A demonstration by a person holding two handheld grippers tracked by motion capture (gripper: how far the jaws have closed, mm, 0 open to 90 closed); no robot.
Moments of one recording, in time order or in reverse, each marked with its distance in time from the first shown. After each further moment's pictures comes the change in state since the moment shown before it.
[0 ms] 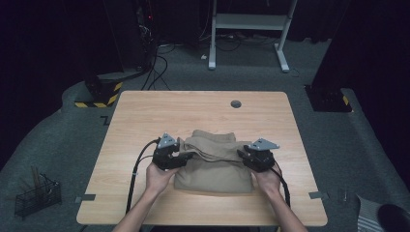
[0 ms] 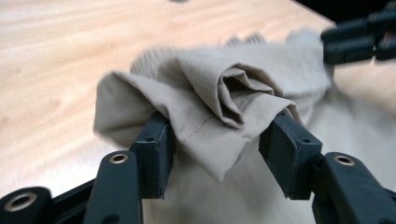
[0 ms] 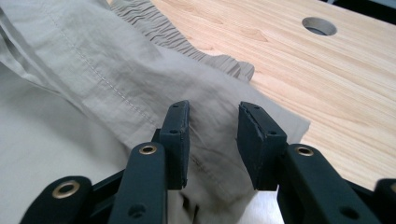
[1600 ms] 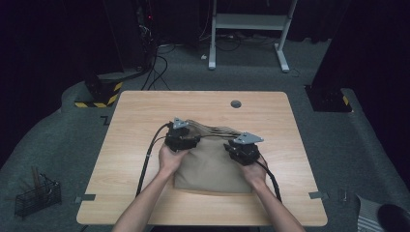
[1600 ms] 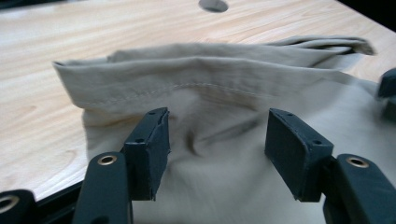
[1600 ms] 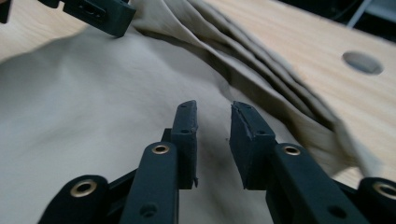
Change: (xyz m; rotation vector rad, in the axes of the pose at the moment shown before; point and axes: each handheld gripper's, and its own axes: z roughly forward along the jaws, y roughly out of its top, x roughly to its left) left arm 0.022 0.025 0.064 0.043 0.119 -0.025; right arm 0.020 0.025 0.036 -0.044 0.058 -0.023
